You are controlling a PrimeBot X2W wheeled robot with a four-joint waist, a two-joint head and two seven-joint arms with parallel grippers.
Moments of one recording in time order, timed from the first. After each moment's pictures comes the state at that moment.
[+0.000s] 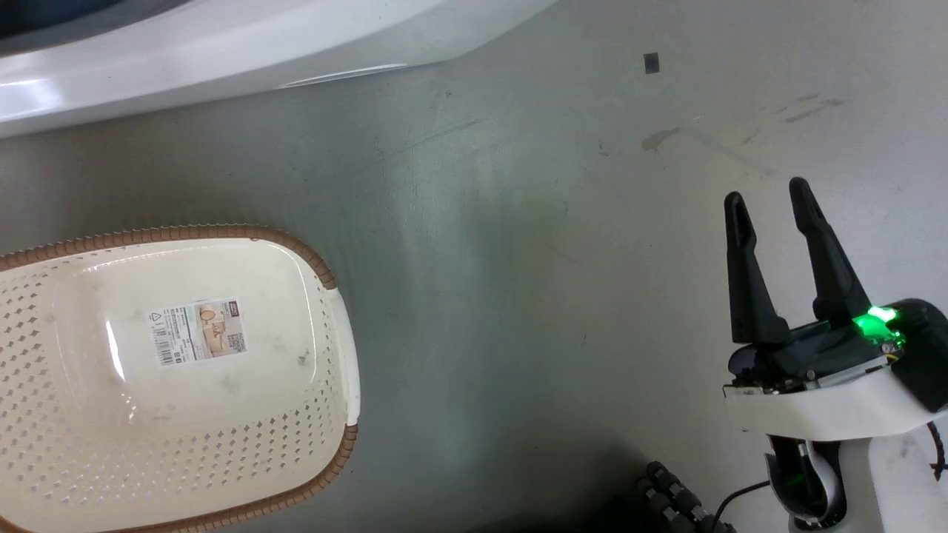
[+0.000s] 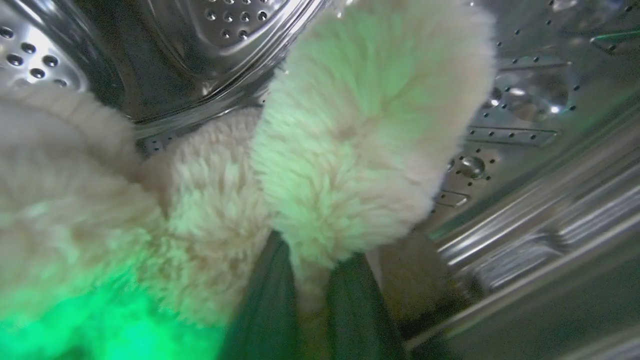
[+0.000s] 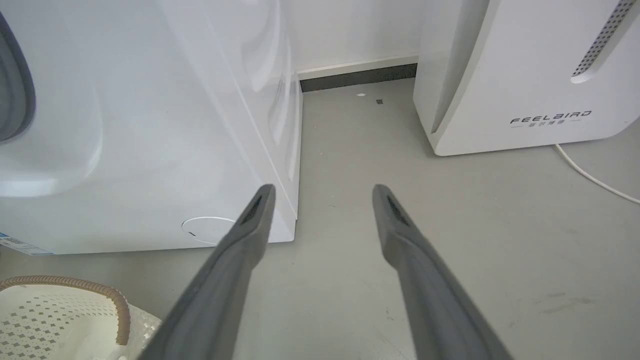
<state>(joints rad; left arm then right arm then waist) -1.58 0.69 -0.77 0.83 -0.52 -0.13 0.12 -0.23 -0.05 0.07 -0.11 0.28 0.13 -0.26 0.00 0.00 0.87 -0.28</state>
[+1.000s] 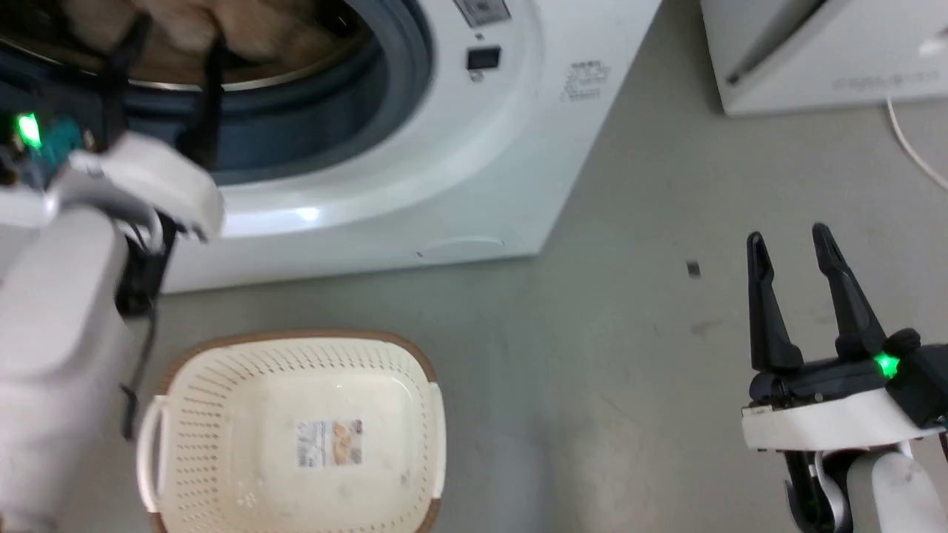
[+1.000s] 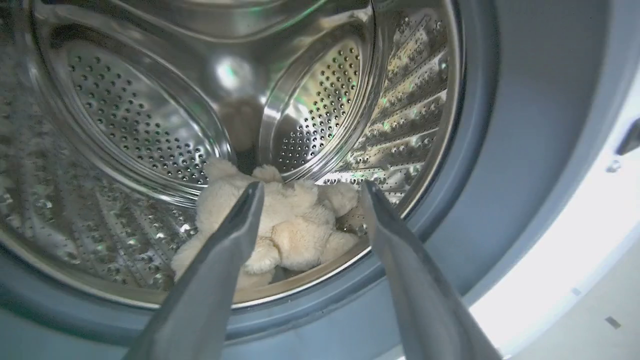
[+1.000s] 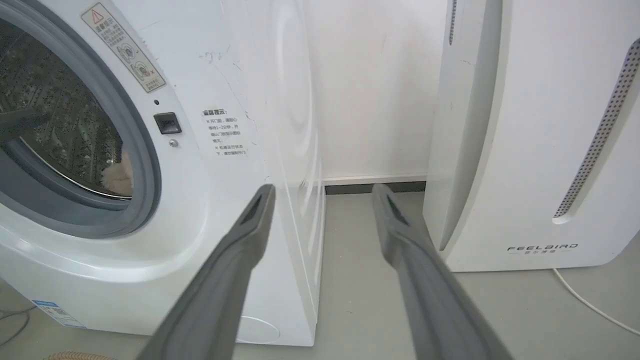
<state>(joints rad) -0.95 0.57 -0.60 0.59 -0.56 0.03 -0.26 -0.19 -0.05 0.00 -0.03 0.18 0.13 -0.26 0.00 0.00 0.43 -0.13</state>
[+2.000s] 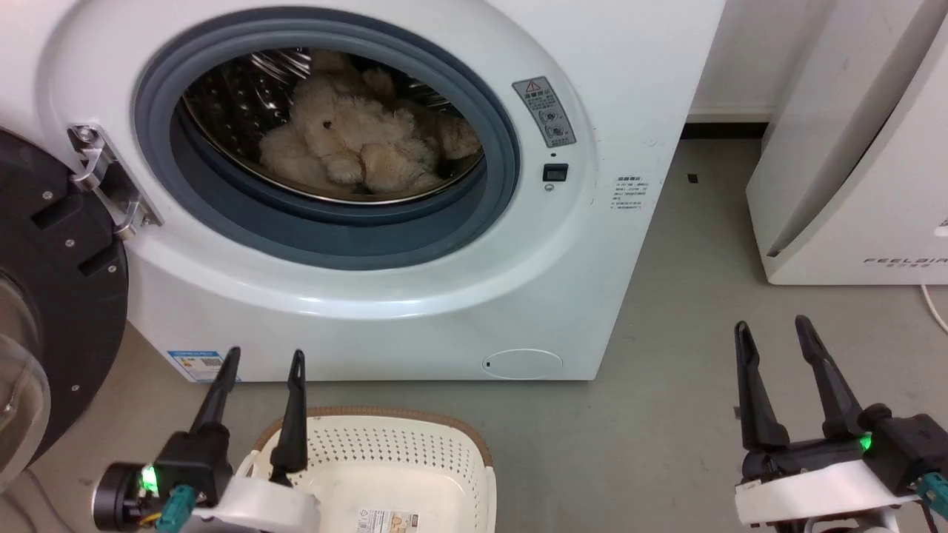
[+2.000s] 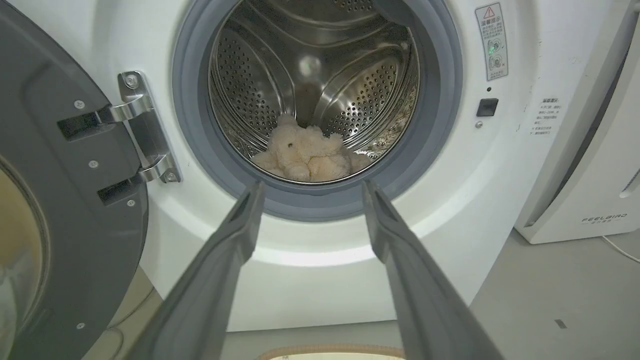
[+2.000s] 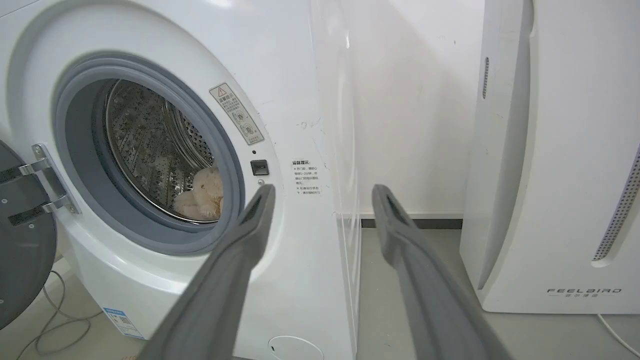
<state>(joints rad) -0.04 0.32 -0.24 0.04 -0.29 0.18 -0.26 -0.02 -0.05 0.00 -0.01 0.17 0.13 -0.26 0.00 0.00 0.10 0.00</state>
